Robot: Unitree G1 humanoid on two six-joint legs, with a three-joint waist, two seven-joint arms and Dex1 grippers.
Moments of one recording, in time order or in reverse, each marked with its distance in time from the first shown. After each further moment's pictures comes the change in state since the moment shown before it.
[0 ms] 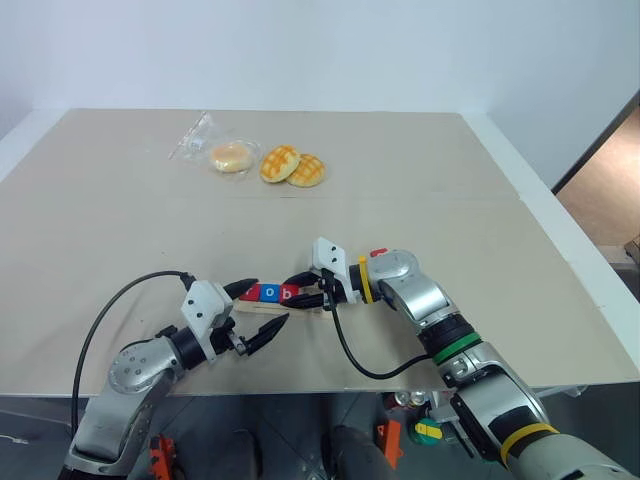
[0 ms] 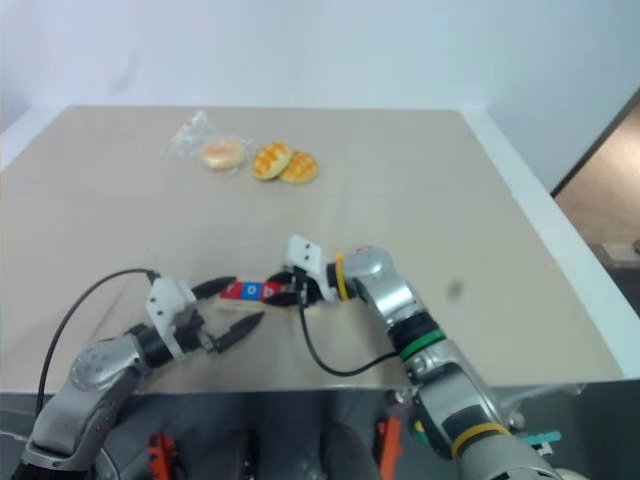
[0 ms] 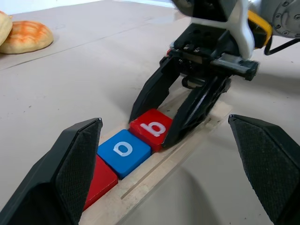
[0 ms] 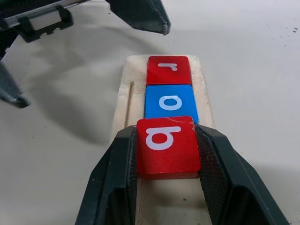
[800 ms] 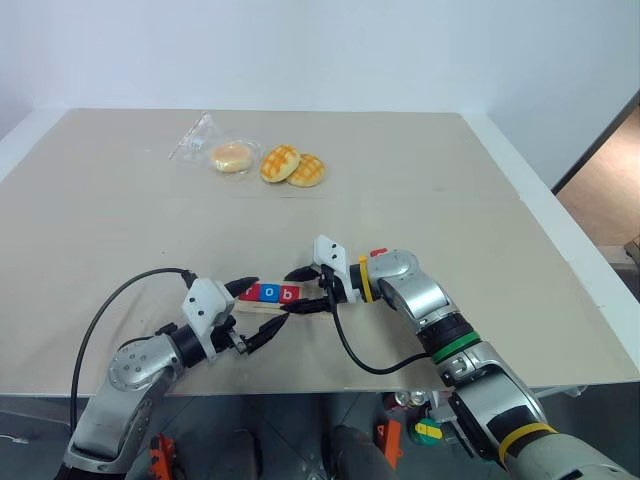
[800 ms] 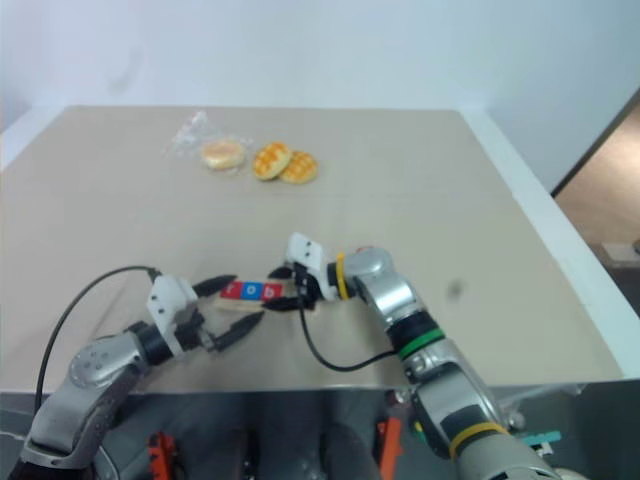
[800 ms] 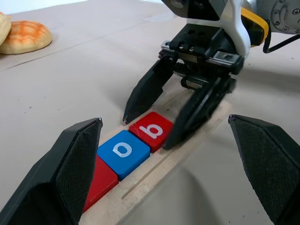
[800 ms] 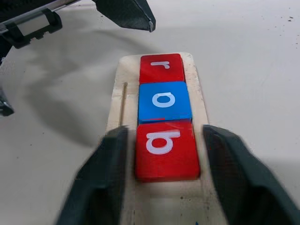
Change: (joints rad) left arm -0.014 0.009 0.000 -0.019 0.009 0.023 0.003; right arm -0.006 0.013 -0.022 0.008 0.003 0.066 -0.002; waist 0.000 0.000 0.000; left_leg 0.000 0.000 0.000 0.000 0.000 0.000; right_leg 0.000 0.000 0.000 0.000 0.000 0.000
